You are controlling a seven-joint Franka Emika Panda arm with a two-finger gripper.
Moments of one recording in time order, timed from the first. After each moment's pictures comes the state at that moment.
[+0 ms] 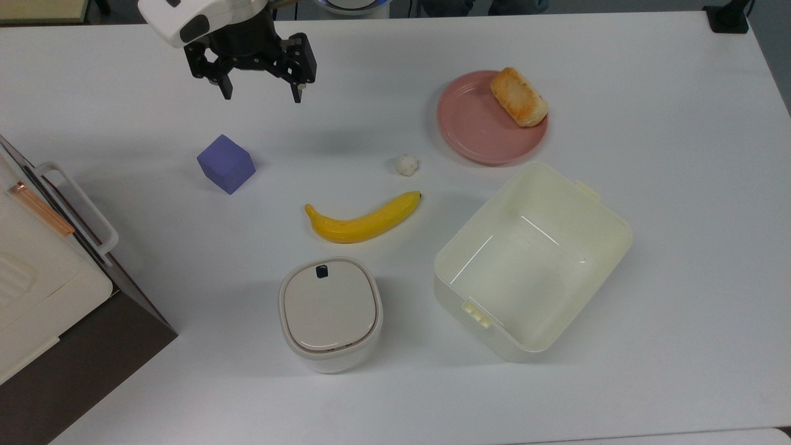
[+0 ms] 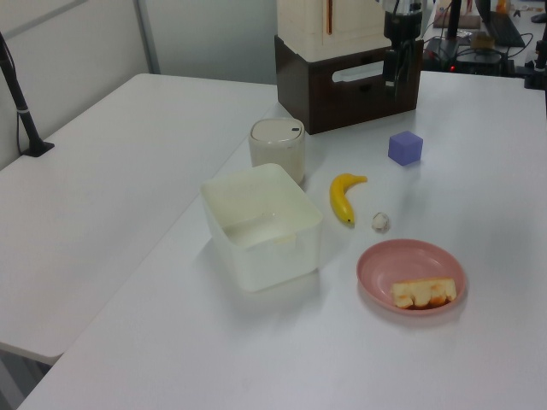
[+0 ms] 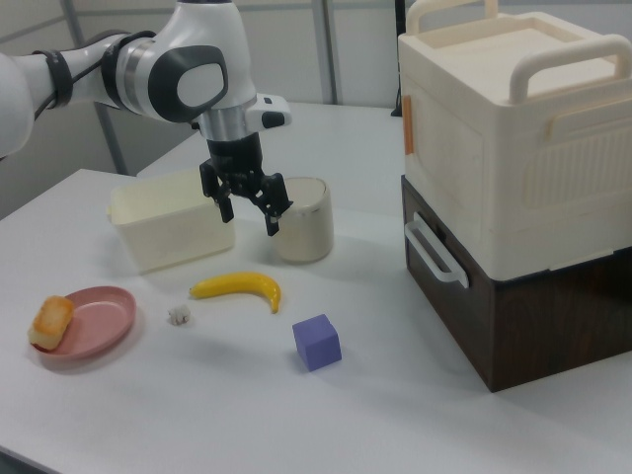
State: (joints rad) arm -0.02 0.12 -0.12 -1.68 0.02 1.81 -0.10
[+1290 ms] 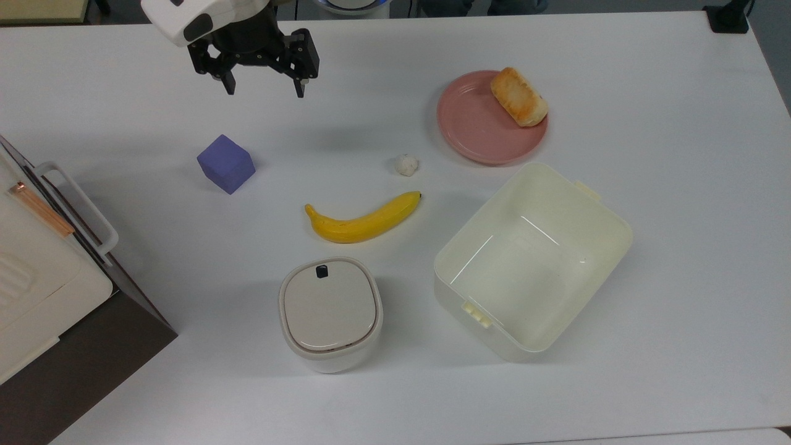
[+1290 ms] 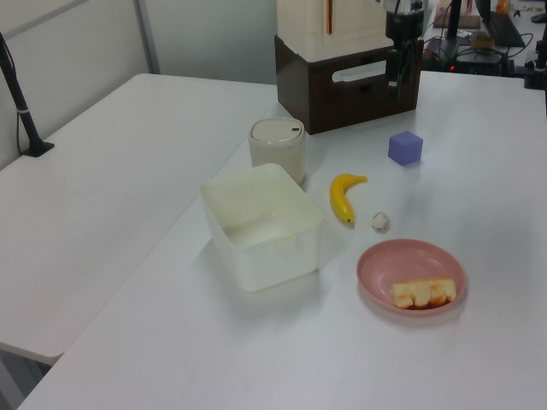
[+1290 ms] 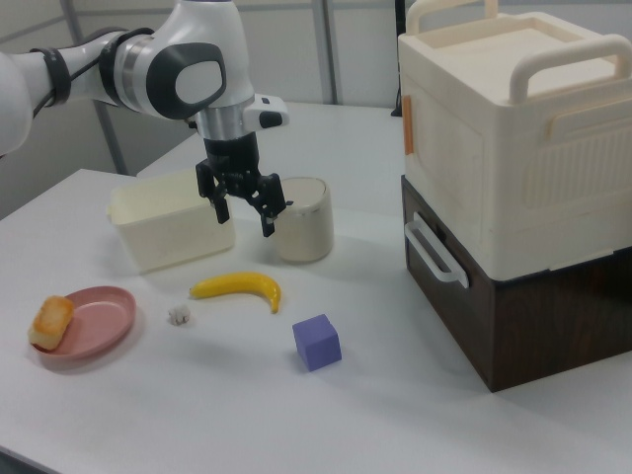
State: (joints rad) arm -0.02 0.12 -0.12 -1.67 0.02 1.77 -0.10
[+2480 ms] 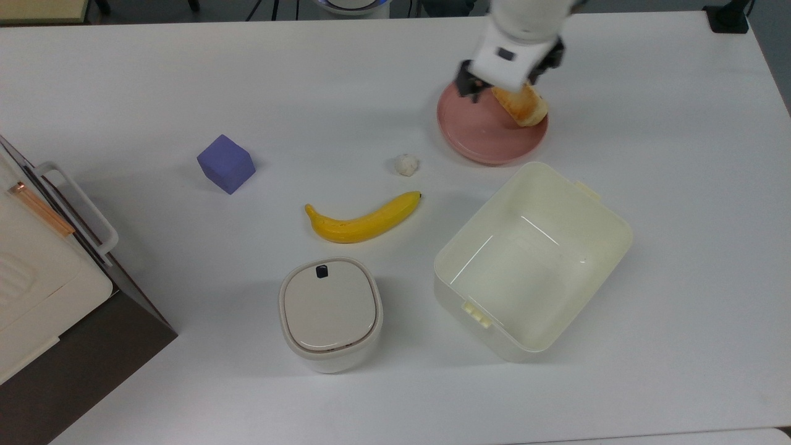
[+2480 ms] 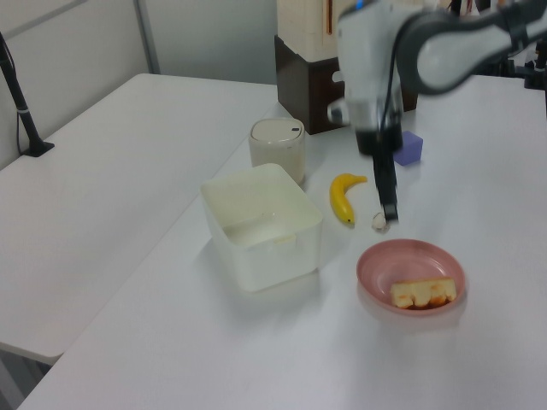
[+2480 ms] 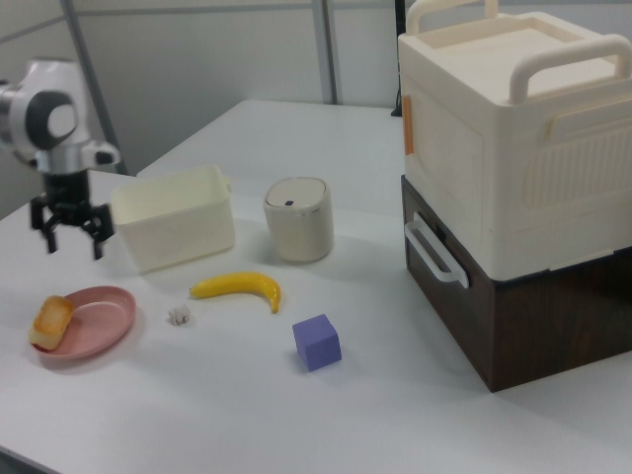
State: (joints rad) arm 0.52 0.24 -0.10 -1.71 0.15 1.76 0.07
